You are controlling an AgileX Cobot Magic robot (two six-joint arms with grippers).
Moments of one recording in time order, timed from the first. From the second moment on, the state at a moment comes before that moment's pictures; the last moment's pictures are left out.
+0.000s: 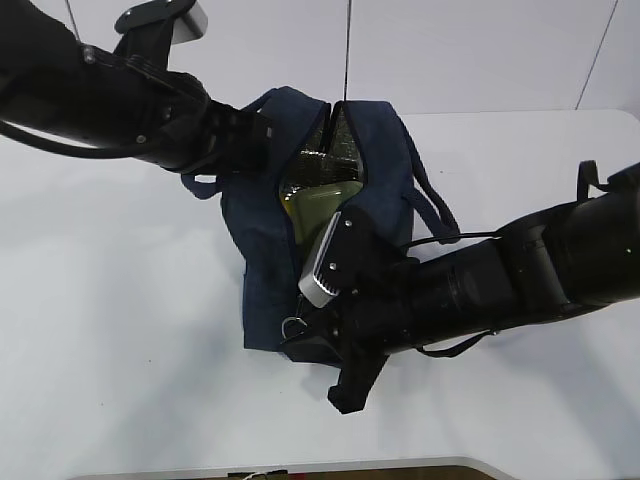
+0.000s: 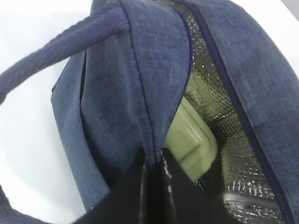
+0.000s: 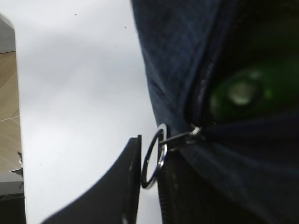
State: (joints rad) left arm -0.53 1.66 -1.13 -0.77 0.31 0.45; right arm 0.51 1.88 -0.87 1.77 0.59 -2.37
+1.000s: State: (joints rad) left arm -0.53 1.66 -1.13 -0.76 0.31 0.45; right arm 0.51 1.88 -0.89 1.70 0.59 -2.24
